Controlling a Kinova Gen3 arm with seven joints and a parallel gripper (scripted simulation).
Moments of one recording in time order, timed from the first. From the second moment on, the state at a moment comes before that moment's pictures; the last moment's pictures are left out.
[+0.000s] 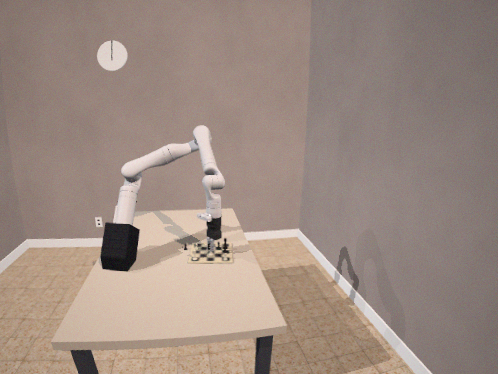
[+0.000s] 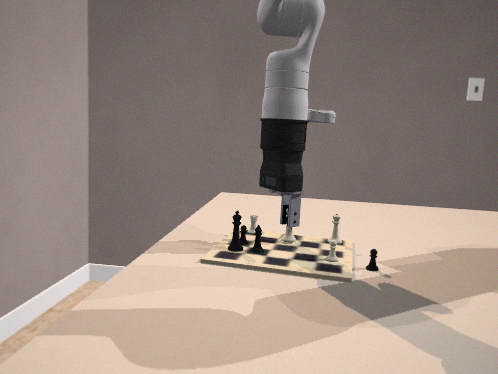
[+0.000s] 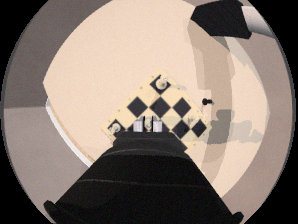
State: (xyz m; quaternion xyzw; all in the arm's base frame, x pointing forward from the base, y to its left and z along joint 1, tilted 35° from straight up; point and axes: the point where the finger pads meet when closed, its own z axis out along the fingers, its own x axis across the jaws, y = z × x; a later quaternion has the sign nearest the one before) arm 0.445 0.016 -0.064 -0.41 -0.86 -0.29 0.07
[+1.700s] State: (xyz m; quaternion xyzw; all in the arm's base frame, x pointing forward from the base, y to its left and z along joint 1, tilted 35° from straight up) arm 0.445 0.017 -0.067 -0.41 -0.86 -0.29 0.07
